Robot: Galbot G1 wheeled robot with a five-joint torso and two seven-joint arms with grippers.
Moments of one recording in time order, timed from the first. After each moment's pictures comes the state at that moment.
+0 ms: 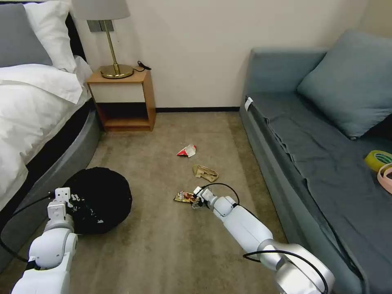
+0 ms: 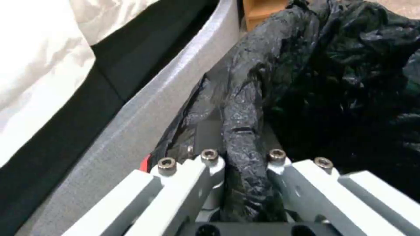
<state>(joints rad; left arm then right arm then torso) 1.29 -1.22 -0.81 -1.76 -0.15 0.41 -0.16 -0.50 1.49 -0.19 0.71 0.03 -0.15 -0.18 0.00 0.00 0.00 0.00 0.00</state>
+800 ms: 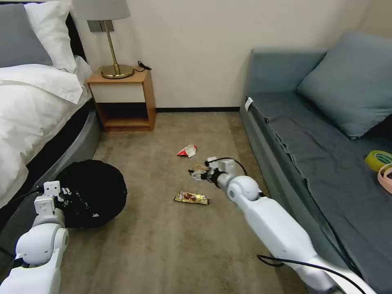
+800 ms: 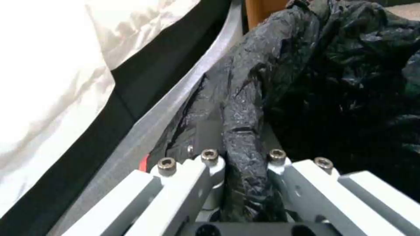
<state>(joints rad) 1.28 -1.19 -0.84 -1.82 -0.20 0.44 -0.16 -0.69 1.20 -0.03 1.47 0.75 -0.53 0.04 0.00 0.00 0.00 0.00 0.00</state>
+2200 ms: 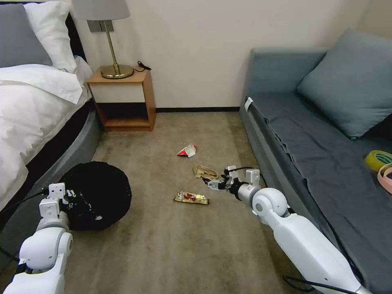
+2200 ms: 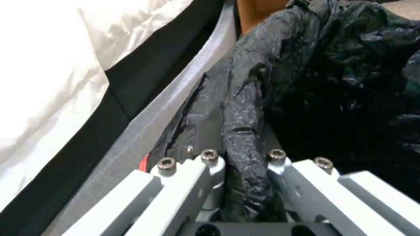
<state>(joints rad) 1.33 -1.22 -0.84 -1.87 -0.17 0.44 -0.16 -0.83 1.09 0.02 1.64 0.83 -0.54 0.03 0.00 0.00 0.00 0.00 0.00</state>
